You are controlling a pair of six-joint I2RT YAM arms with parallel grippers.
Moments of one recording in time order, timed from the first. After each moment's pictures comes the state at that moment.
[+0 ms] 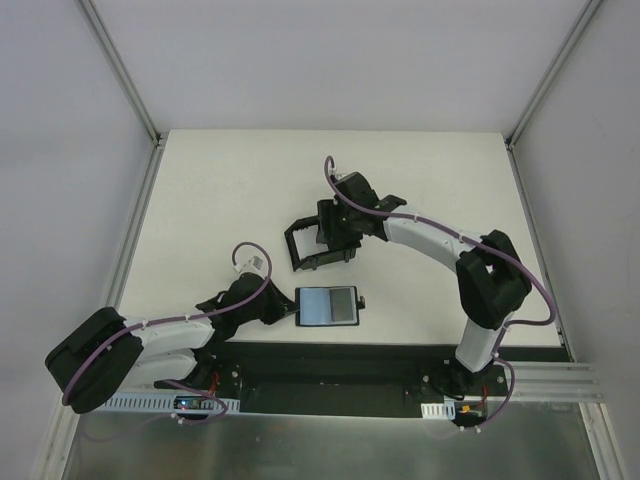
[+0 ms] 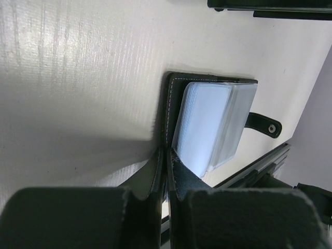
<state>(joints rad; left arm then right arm) -0.77 1.11 0.15 0.27 0.04 -1.25 0.72 1.78 1.31 -0.43 -0.09 0.47</state>
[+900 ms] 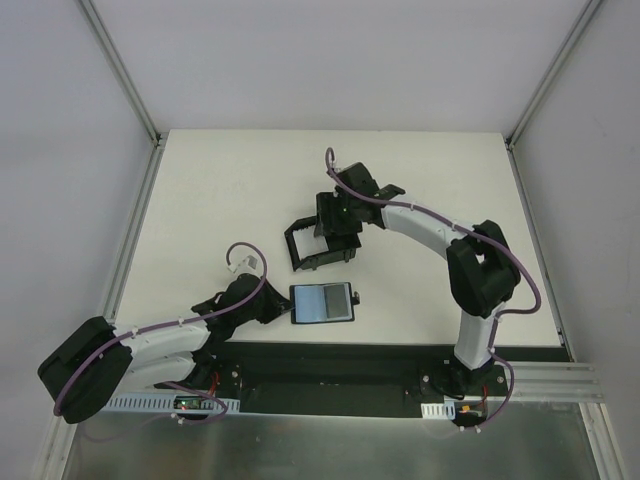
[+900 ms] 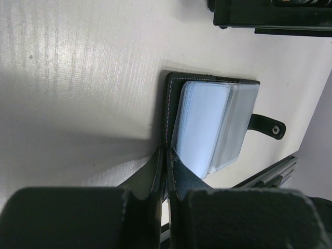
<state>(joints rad) -0.77 1.03 0.15 0.19 -0.03 -1.24 0.67 1.86 1.41 -0.46 -0.20 0.44</state>
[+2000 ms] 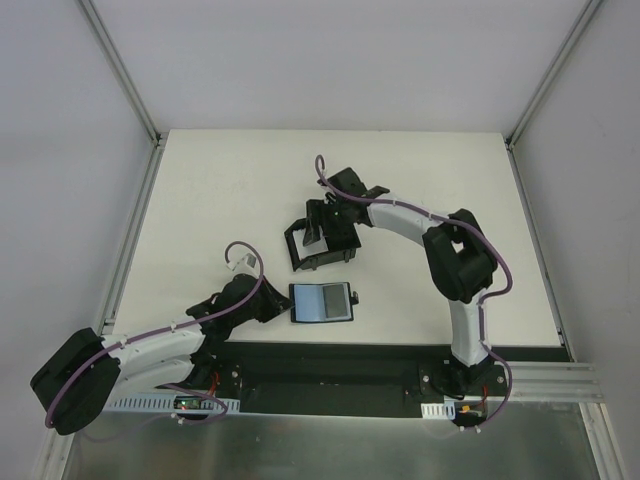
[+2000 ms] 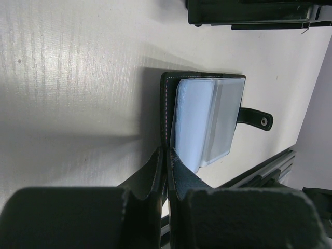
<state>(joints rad) -0.77 0.94 0.15 0.14 -0.03 -1.19 0.66 2.04 1.49 -0.44 -0.35 0.48</state>
